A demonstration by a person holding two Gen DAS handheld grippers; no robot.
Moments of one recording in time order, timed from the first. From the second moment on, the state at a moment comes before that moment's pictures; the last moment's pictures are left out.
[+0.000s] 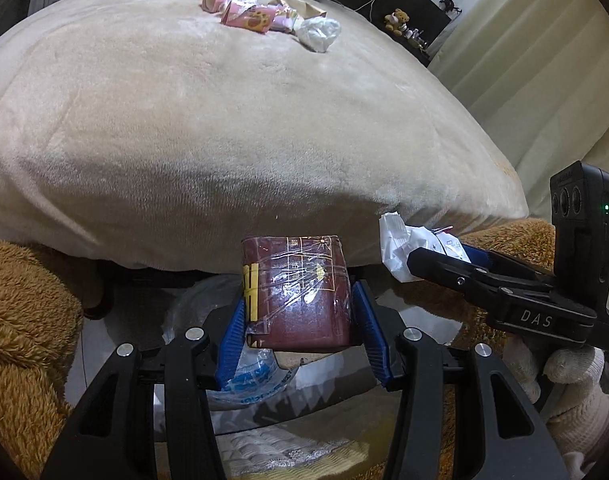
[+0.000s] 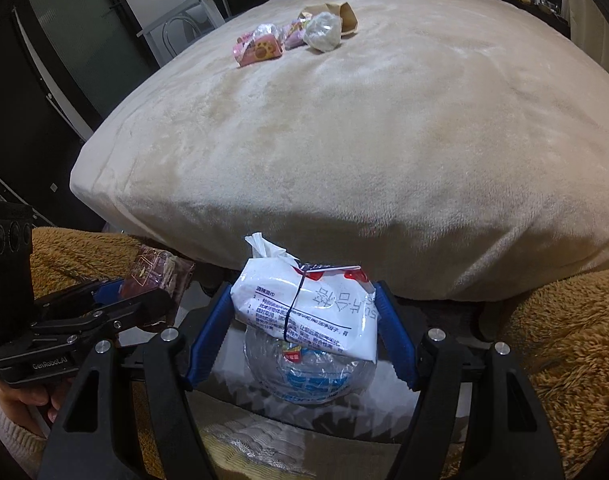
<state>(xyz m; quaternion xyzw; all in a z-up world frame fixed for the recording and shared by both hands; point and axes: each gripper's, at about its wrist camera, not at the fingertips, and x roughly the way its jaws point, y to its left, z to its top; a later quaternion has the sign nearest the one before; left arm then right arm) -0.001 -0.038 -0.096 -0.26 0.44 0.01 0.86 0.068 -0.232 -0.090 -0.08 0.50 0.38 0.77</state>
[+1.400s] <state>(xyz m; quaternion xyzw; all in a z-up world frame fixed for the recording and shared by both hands) 0.034 -0.031 -0.194 -0.31 0.61 0.01 0.72 0.096 -0.193 -0.188 -0.07 0.68 0.33 0.65</state>
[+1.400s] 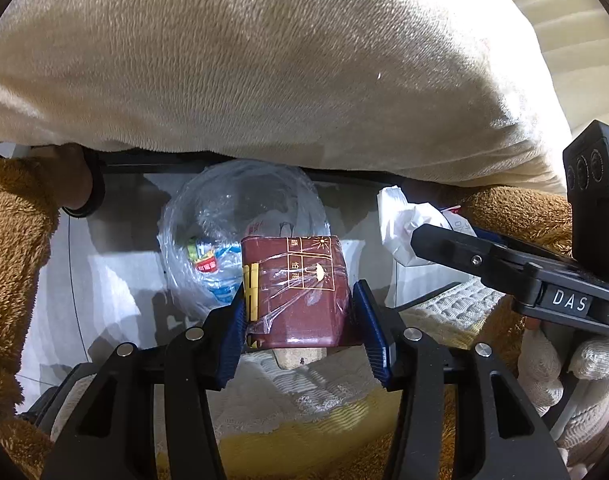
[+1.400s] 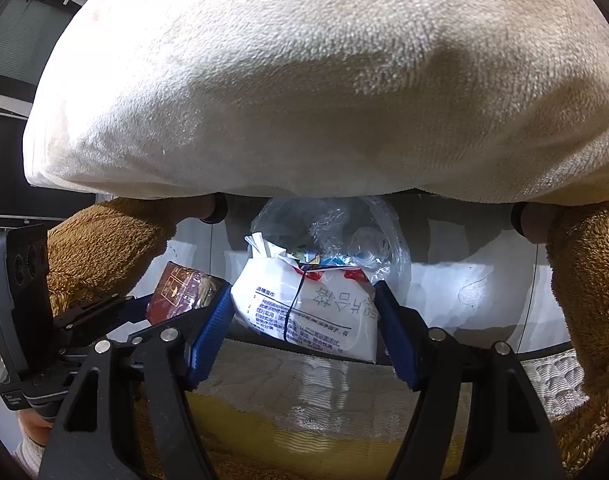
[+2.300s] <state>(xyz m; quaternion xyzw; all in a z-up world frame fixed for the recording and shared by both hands) 0.031 -0.026 -0.183 -0.30 0.59 0.03 0.75 0.101 -0.210 -0.171 -0.03 0.67 0.34 0.66</state>
